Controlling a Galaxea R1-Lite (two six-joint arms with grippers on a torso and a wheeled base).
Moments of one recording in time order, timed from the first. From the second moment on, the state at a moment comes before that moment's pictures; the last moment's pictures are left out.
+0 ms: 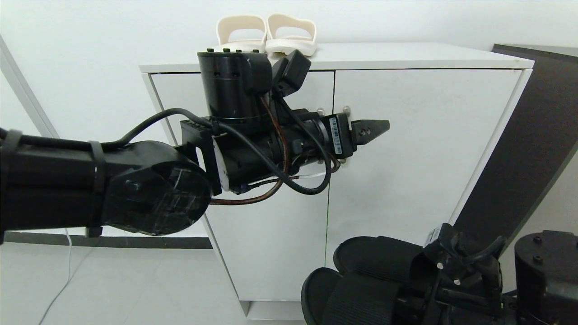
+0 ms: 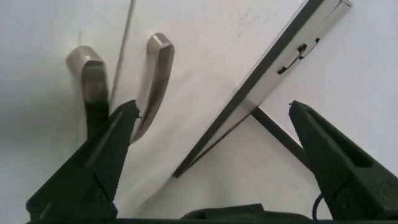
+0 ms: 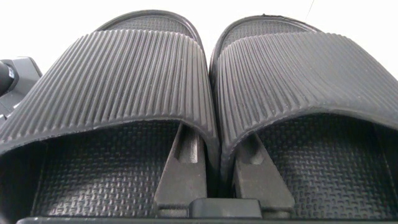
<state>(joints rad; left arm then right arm) -0.75 1.81 -1.32 -0.49 -0.16 -0.33 0.87 1.47 -0.39 -0.73 0.06 0.07</state>
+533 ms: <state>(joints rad) -0.73 1.87 -1.37 -0.49 -0.17 -0.34 0.87 1.47 -0.38 -0.73 0.06 0.07</state>
